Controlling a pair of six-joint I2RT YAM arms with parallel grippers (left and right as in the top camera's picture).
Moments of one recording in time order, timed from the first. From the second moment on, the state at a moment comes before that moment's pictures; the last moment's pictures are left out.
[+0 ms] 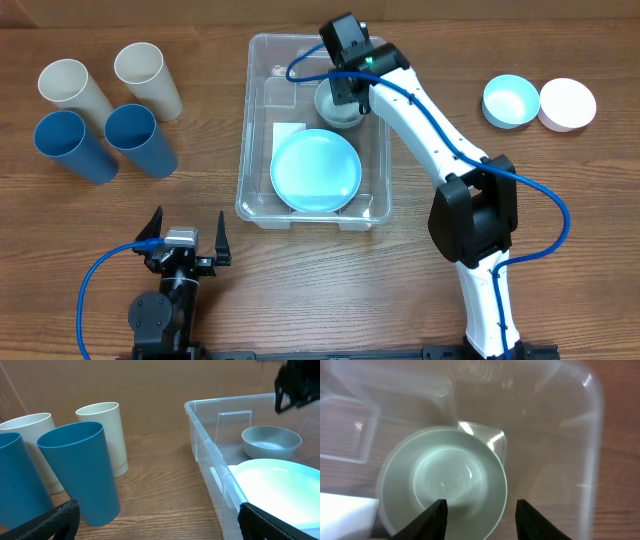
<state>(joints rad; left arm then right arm) 0.04 0.01 0.01 -0.07 0.08 0.09 0.48 2.29 2.18 -0.98 0.30 0.25</state>
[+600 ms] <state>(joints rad) 0.04 0.01 0.01 -0.07 0.08 0.09 -0.29 2.17 2.40 -1.30 0.10 0.68</state>
